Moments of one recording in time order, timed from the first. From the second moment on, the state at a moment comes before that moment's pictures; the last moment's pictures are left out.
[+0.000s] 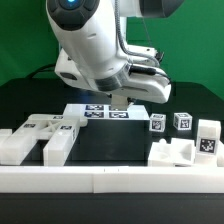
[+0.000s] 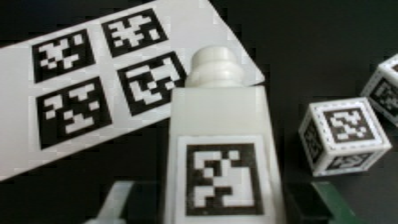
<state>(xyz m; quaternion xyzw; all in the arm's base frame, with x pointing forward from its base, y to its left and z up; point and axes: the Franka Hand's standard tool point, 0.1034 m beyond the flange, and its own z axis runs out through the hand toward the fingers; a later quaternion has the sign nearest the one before) 0.438 0.003 0.062 -0.89 0.20 0.41 0.07</state>
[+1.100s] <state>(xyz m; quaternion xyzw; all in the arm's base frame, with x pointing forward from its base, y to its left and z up) 0.525 0.019 0.098 -0.98 0.18 0.03 0.05</state>
